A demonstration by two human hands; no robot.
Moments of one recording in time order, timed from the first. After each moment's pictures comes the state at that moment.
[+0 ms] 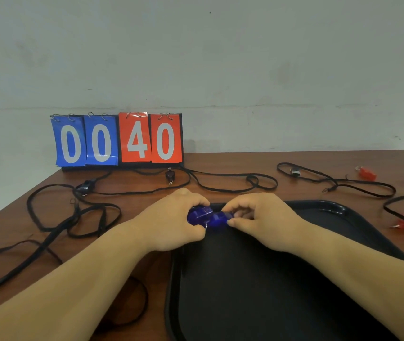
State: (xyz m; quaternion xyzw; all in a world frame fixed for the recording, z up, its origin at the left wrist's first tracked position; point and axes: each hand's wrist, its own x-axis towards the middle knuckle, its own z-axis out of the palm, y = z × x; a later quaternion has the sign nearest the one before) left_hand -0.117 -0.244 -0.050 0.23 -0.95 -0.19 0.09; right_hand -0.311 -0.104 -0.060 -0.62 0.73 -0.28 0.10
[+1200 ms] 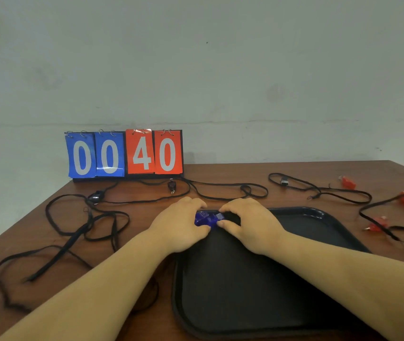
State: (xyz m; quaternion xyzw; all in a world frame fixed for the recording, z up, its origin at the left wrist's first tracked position) left_hand -0.131 -0.231 -0.055 0.29 -0.94 -0.14 0.13; right_hand -0.297 -0.105 -0.062 -0.61 0.77 -0.19 -0.03
